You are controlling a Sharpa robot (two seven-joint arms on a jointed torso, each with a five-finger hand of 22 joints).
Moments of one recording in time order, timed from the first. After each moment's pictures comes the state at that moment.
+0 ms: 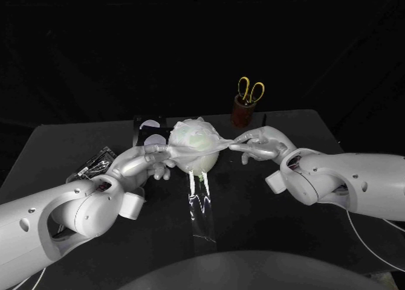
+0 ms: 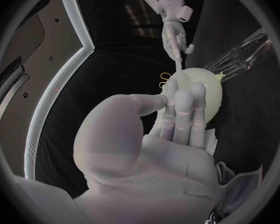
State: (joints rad) left arm 1.07 -0.88 -0.10 1.74 -0.04 -0.27 0.24; left_hand 1.24 -0.07 1.03 -0.03 0.04 0.57 0.17 0.72 0.48 1.01 0.12 0.65 0.49 1.11 0.04 1.31 0.62 0.17 0.80 0.13 1.18 0.70; right arm 1.08 -1.10 -0.18 1.78 -0.40 -0.61 0.26; right_hand 1.41 0.09 0.19 -0.10 0.04 1.03 0.08 0.43 0.23 1.42 0.05 1.05 1.06 1.41 -0.04 1.45 1.18 0.18 0.93 0.09 0.78 0.79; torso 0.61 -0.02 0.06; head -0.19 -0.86
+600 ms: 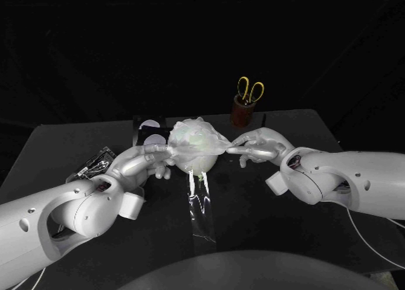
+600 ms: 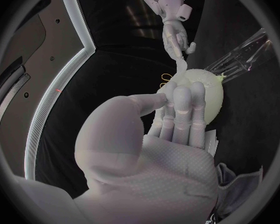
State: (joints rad) left arm 1.07 -0.88 -0.10 1.74 -0.05 -0.26 0.25; left_hand 1.24 -0.06 0.87 -0.06 0.05 0.73 0.11 0.72 0.41 0.95 0.08 0.69 0.49 1.04 0.02 1.28 0.51 0.17 0.78 0.12 1.13 0.67; right arm 1.09 -1.11 -0.18 1.80 -0.40 -0.52 0.23; right_hand 1.34 0.07 0.30 -0.14 0.05 1.01 0.08 0.48 0.23 1.43 0.04 1.12 1.06 1.41 -0.04 1.46 1.18 0.18 0.93 0.09 0.79 0.81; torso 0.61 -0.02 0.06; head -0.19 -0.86
